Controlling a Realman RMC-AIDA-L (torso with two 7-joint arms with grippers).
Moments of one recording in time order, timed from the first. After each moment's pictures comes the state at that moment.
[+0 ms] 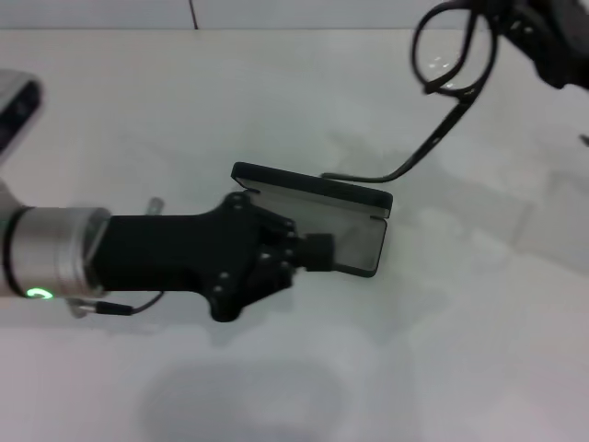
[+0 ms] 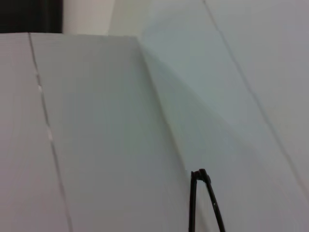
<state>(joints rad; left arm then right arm) -0.49 -2.03 1.04 0.48 1.56 1.92 -1.24 0.68 2.03 -0.82 -0.34 -1.30 -1.74 1.26</state>
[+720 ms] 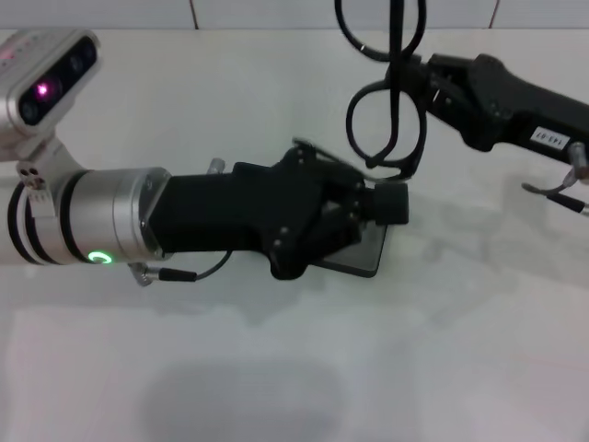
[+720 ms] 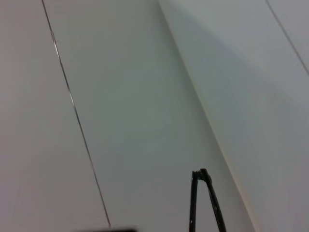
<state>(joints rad) -0.60 -2.09 1.04 0.42 1.47 1.93 -1.25 0.73 2.03 -1.01 -0.26 -1.28 -1.70 1.22</state>
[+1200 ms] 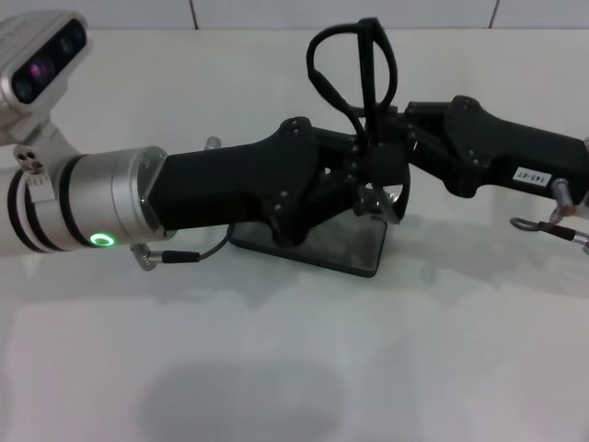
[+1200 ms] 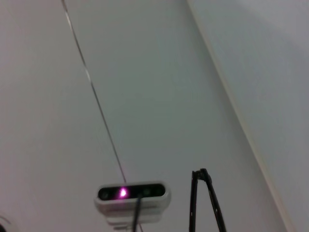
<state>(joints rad) -0.60 -2.09 1.04 0.41 1.40 1.90 -1.27 0.72 2.03 -1.11 -0.26 -1.28 -1.70 1.21</state>
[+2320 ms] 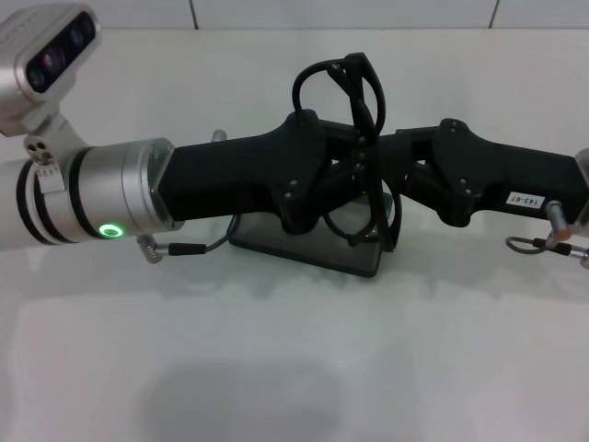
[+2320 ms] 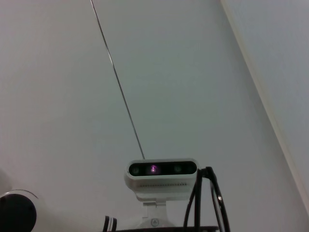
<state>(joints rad) -0.62 -2.09 1.04 0.41 1.40 1.87 -1.28 0.72 2.03 -1.18 -0.27 -1.28 -1.72 1.20</state>
